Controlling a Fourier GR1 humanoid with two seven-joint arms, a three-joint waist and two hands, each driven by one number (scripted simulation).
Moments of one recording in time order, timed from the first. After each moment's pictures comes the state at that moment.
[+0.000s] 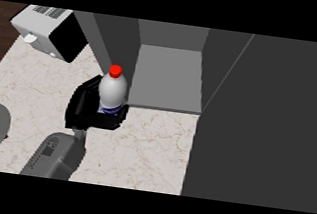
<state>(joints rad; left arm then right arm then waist) -0.29 0.05 -0.08 -1.12 0.29 0.10 -0.36 0.89 -0.30 -0.30 -2.36 -0.59 0.52 -0.23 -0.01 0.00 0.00</state>
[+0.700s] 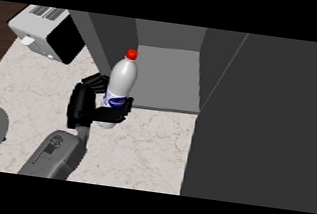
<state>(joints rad) -0.31 0.09 -0.18 -1.15 0.20 0.43 -0.27 0.86 -0.33 -0.28 -2.34 -0.61 0.52 -0.25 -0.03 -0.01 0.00</state>
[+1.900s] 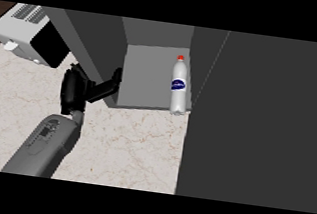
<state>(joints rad) -0.42 0.15 -0.13 -1.05 0.12 0.58 -0.23 0.80 -0.39 -0.25 -2.32 -0.65 0.52 -0.26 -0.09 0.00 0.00</state>
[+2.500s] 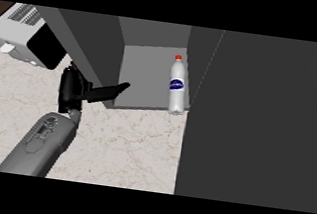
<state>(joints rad) -0.43 0.18 -0.16 -1.03 0.07 0.61 -0.20 0.77 -0.41 -0.22 -2.32 -0.66 0.53 -0.25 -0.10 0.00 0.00</state>
